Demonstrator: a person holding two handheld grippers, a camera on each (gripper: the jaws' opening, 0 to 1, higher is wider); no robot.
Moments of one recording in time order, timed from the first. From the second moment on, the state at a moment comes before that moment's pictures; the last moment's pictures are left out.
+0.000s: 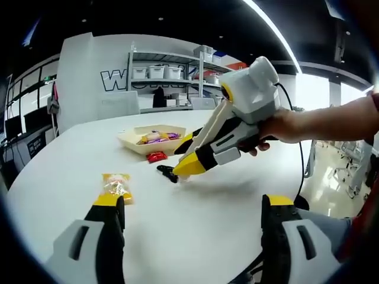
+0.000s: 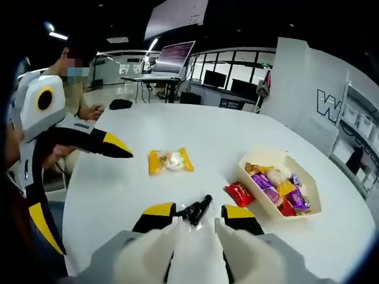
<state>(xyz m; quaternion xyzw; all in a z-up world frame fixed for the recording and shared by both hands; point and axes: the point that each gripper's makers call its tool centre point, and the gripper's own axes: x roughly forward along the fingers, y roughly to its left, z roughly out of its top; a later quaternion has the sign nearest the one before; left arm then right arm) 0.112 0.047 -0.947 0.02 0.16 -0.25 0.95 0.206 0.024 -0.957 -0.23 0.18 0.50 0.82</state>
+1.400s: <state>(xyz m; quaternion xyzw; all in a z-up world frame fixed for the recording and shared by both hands) 0.104 0.071 -0.949 -0.01 0.16 -0.23 0.96 0.221 0.026 -0.941 -0.02 0.23 0.44 0.87</state>
